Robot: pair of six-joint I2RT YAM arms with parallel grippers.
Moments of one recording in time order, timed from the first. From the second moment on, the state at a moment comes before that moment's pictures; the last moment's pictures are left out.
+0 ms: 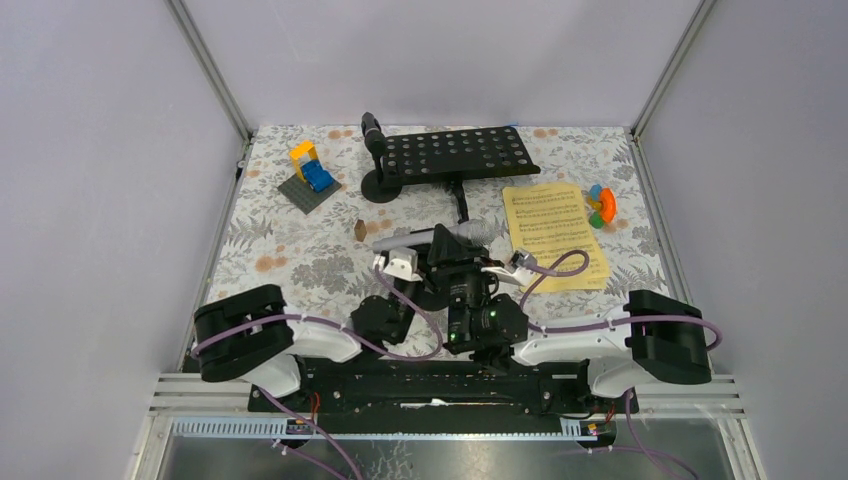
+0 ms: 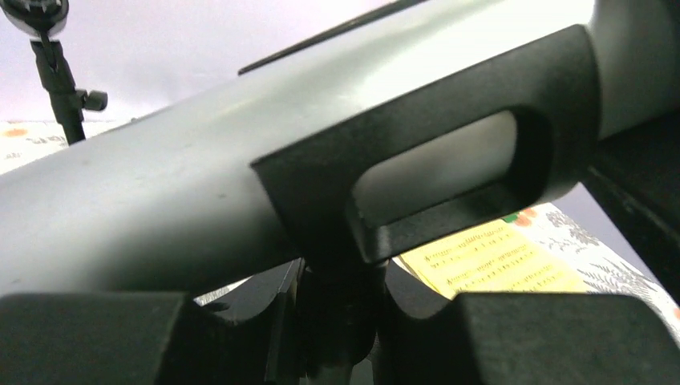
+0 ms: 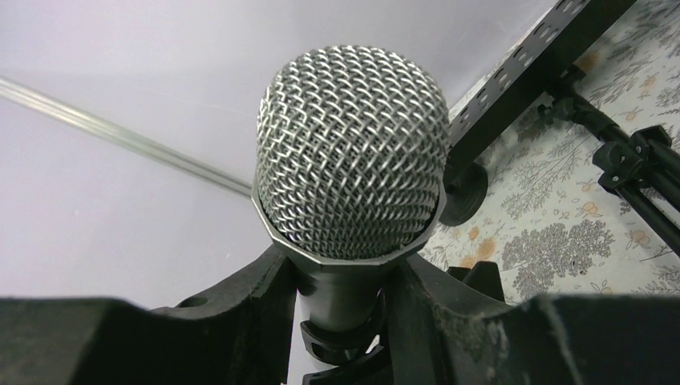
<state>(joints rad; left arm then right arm) -1.19 1.51 0.43 1.43 -0.79 0.04 1.40 1.45 0.77 1.38 1.44 0.34</state>
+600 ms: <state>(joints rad) -1.07 1.23 0.13 1.23 -1.00 -0.18 1.38 0.98 0.53 1.42 1.46 0.23</state>
